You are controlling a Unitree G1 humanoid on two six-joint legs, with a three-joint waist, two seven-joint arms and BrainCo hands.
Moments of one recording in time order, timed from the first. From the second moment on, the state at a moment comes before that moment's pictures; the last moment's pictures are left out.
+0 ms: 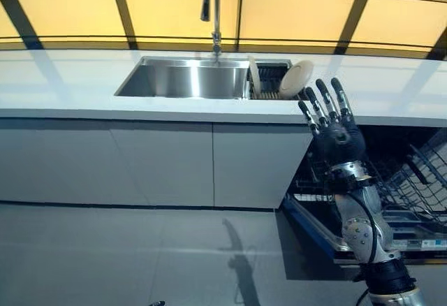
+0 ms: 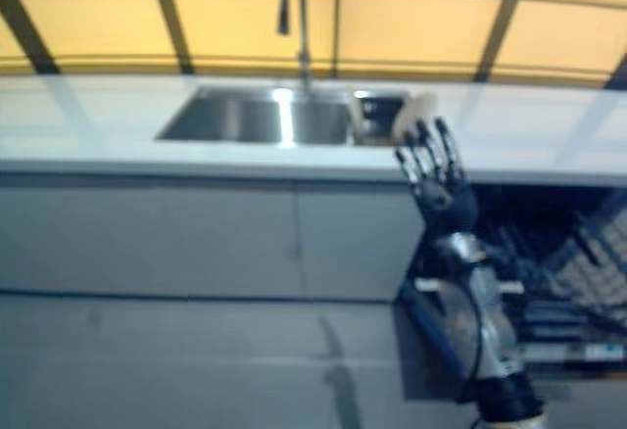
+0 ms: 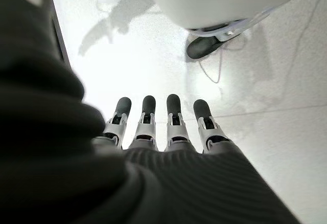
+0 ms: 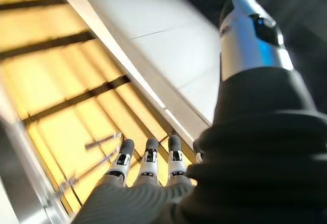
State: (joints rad) left arm 0.07 0.25 -0.27 1.13 -0.10 0.00 -0.05; right arm -0.17 -0.36 0.10 -0.21 1.03 -0.18 0.17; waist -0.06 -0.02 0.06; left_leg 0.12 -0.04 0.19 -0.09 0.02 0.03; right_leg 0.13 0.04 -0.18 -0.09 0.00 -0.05
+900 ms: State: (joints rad) left arm 0.01 0.30 -0.21 1.13 -0.06 -0.05 -0.05; right arm -0.38 -0.51 0.05 -0.22 0.80 -0.20 0.02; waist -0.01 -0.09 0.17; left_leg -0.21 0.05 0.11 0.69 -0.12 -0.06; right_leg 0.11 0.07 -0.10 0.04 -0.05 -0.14
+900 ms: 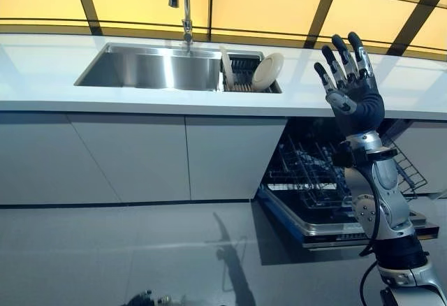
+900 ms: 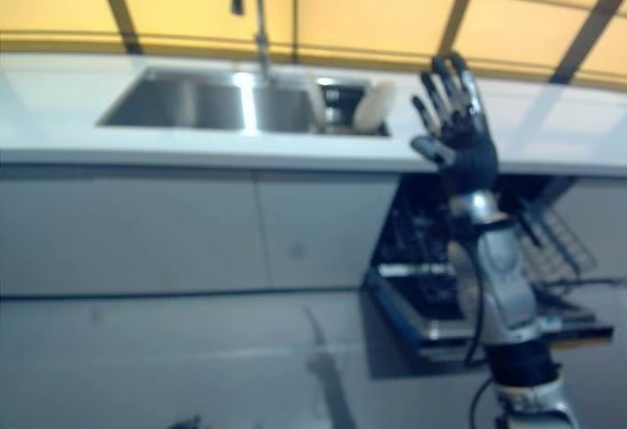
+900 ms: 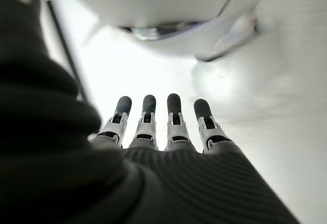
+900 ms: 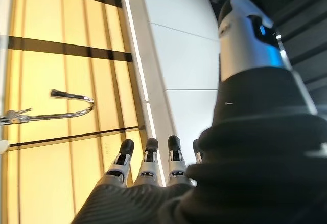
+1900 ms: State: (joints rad) left arm -0.08 0.28 -0.32 1.15 -0.17 -0.07 -0.05; right arm -0.31 -0.52 0.05 -0.22 0.81 -0.18 -0.03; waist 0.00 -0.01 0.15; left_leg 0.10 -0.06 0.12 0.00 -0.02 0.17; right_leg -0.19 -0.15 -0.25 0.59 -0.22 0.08
